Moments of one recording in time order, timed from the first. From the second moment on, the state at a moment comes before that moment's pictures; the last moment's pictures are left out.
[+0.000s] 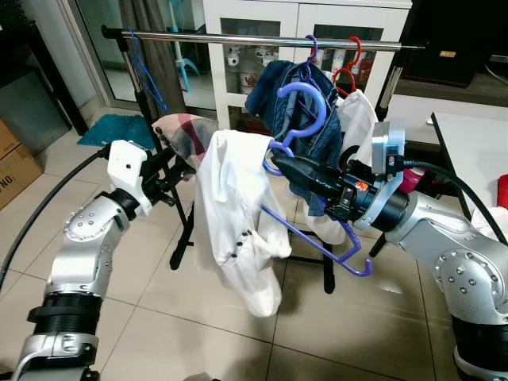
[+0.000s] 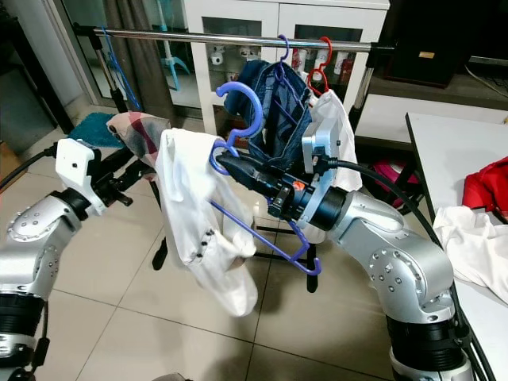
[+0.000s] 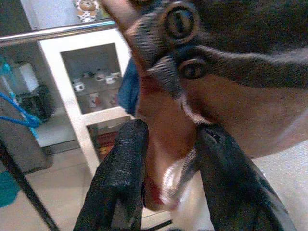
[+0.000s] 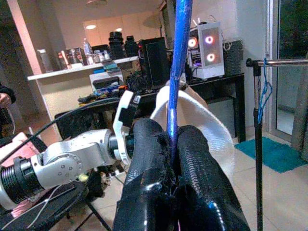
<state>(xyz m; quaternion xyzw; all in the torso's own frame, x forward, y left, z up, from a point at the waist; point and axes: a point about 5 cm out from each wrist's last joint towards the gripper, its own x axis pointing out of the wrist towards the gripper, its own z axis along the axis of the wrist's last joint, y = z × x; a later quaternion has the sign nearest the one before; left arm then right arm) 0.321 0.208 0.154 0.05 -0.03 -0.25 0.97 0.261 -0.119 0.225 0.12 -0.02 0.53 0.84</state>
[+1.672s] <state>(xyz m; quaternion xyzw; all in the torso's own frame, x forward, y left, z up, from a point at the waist) 0.320 0.218 0.141 0.00 0.02 -0.33 0.94 0.258 -0.117 0.222 0.12 -0.02 0.53 0.84</state>
